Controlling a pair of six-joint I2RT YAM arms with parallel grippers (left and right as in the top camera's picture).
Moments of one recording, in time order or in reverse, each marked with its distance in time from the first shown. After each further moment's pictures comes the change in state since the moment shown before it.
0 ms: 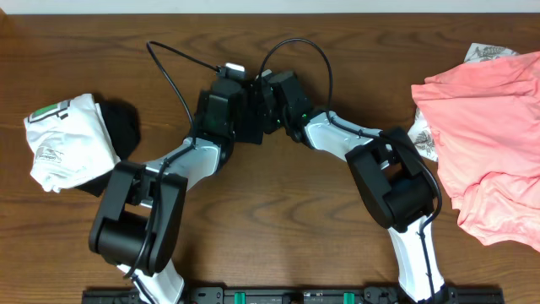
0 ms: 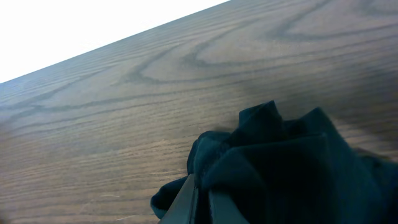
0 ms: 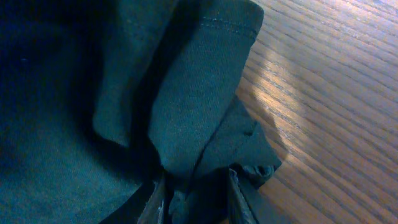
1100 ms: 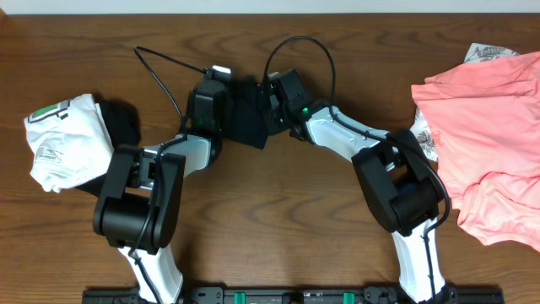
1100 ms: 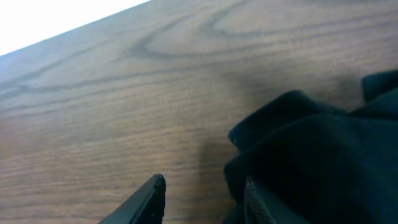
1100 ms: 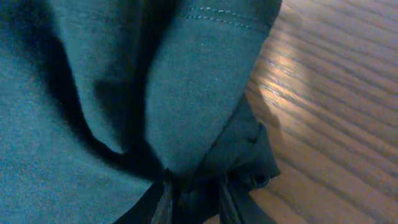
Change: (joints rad) left arm 0.092 0.102 0.000 0.079 0.078 0.023; right arm -0.003 -0.036 0.034 -0.230 0.050 0.110
